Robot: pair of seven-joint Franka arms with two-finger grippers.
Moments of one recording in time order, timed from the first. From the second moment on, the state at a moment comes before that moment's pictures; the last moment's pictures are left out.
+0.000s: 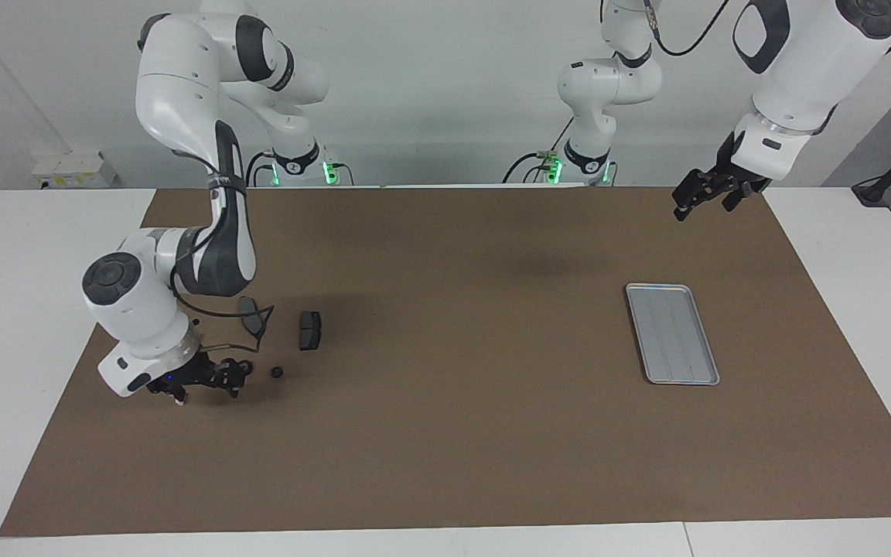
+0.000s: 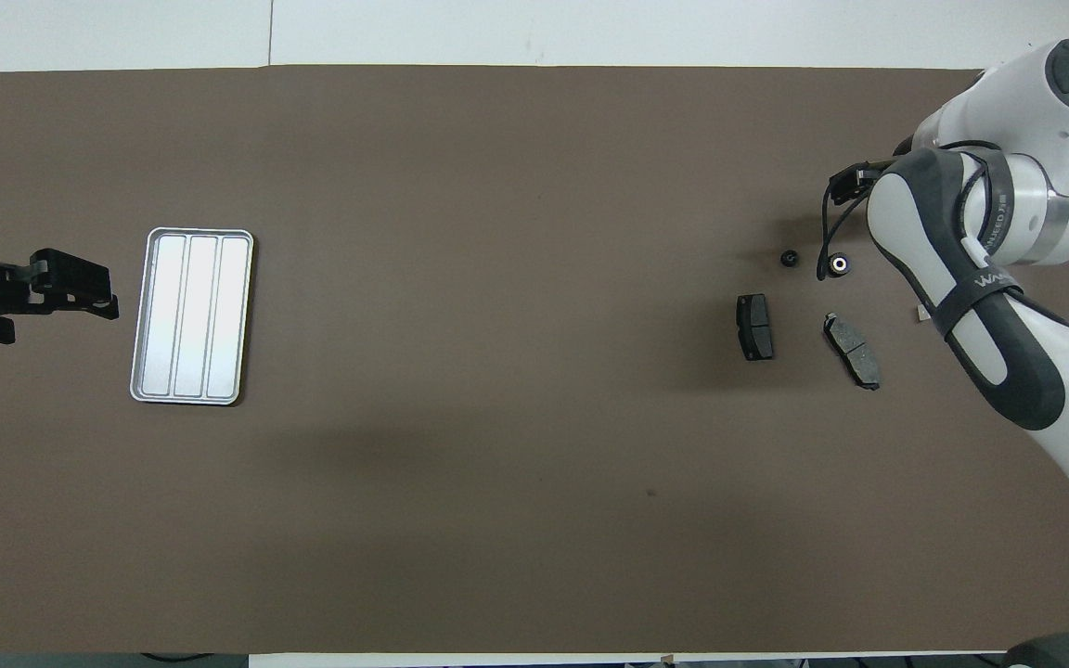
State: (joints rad) left arm -0.01 -0.04 -0.05 -1.65 -0.03 1.55 -0.22; right arm -0.04 0.59 -0.02 -1.49 -0.01 2.15 -0.07
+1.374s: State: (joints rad) left arm -0.01 -0.04 -0.05 -1.65 -0.03 1.55 -0.22; right arm -0.01 0.47 -0.02 -1.71 -0.01 2.16 -0.03
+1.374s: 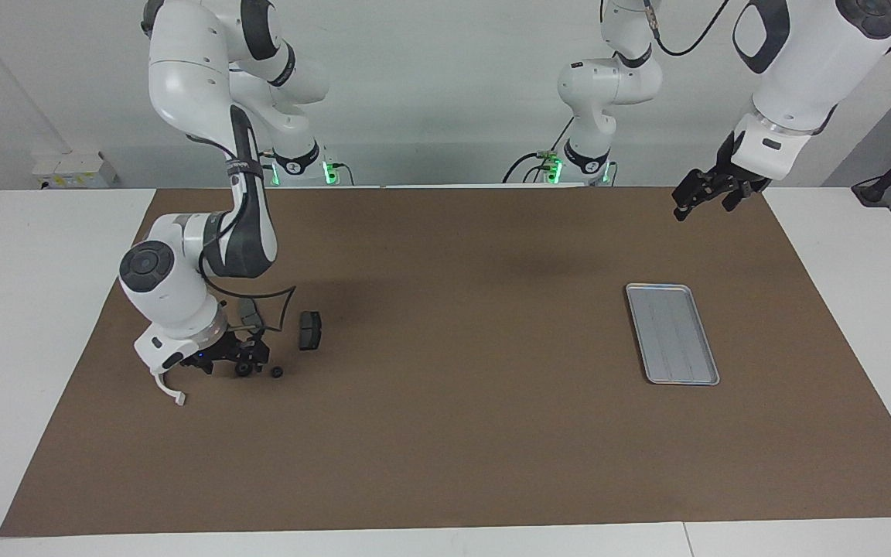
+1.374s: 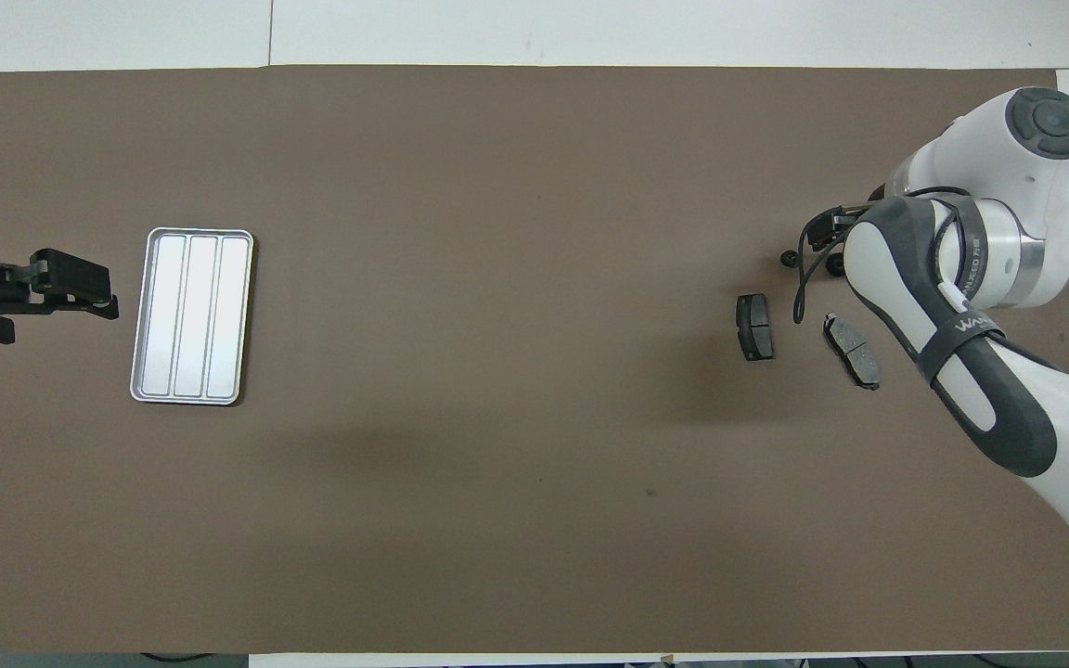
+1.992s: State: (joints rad) left arm -0.01 -0.04 -0.05 -1.65 -0.03 1.55 -0.22; right arm -0.01 0.47 -0.02 -1.76 -0.01 2.19 -0.03
